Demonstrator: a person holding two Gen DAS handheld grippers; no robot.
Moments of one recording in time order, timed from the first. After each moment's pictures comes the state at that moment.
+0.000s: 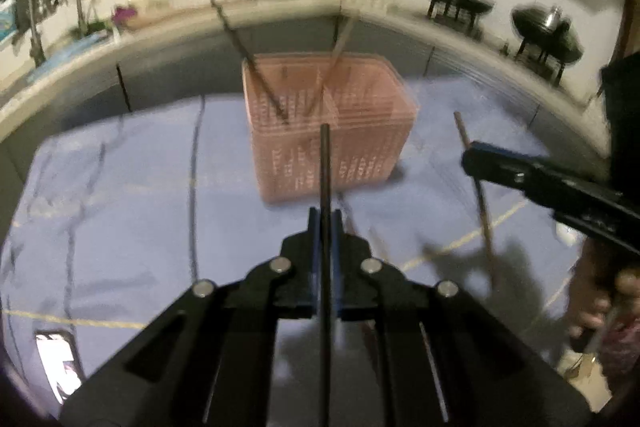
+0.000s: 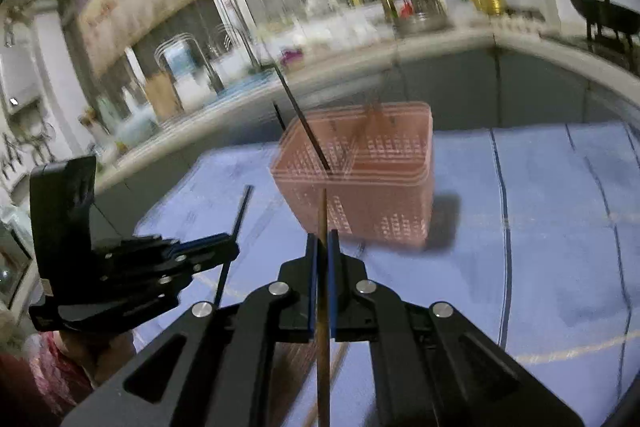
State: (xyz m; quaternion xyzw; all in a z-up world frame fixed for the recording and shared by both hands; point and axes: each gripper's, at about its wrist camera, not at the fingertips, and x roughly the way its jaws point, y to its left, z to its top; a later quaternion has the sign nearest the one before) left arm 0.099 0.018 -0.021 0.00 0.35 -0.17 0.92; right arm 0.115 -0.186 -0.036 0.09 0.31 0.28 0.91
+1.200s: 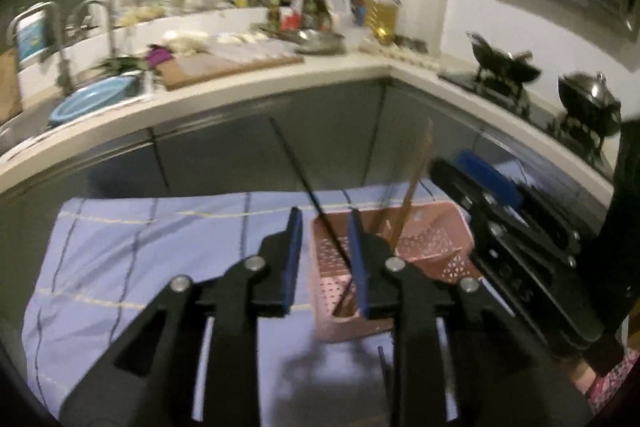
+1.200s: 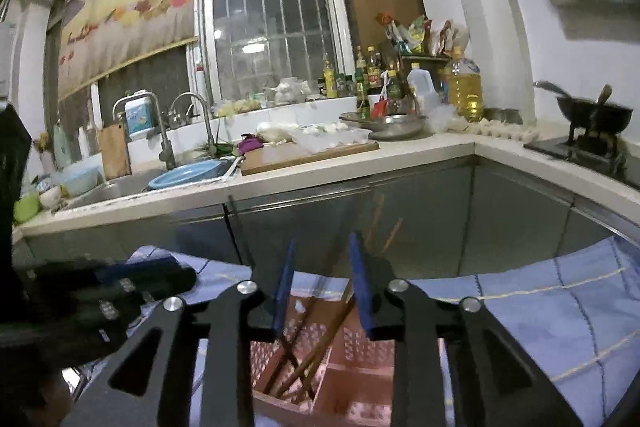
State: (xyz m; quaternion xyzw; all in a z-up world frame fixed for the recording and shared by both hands) left arm 0.191 0.048 0.035 -0.02 0.29 -0.09 0.95; right arm 0.215 -0.123 -0.002 0.04 0.17 0.17 0.97
